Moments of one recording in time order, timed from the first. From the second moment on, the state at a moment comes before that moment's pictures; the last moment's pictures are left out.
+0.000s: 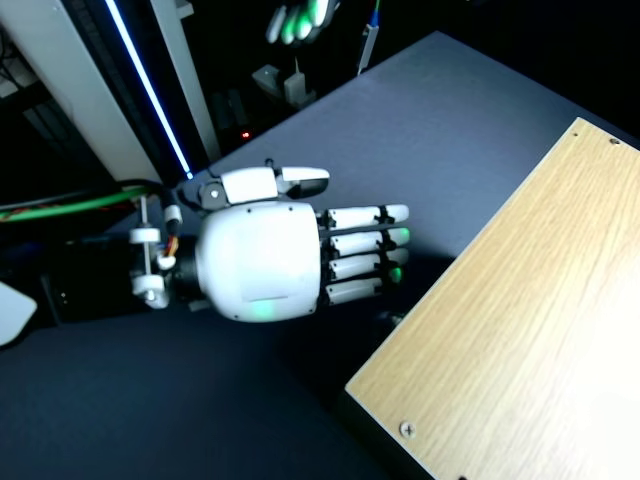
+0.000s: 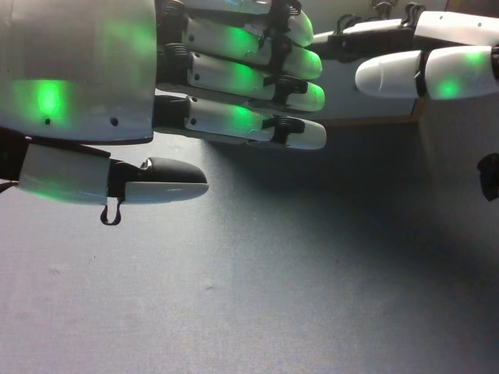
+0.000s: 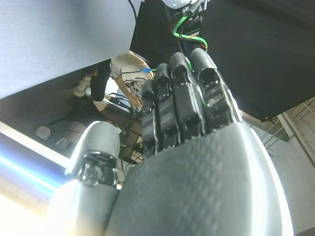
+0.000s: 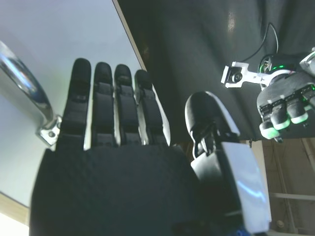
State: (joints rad) left arm -0.03 -0.77 1.06 1.55 -1.04 0.12; right arm -0.42 -1.15 1.50 -0.65 0.74 0.38
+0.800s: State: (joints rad) left arm -0.03 -0.77 1.06 1.55 -1.04 0.12; right arm -0.42 -1.06 1.45 -0.49 0.75 0.43
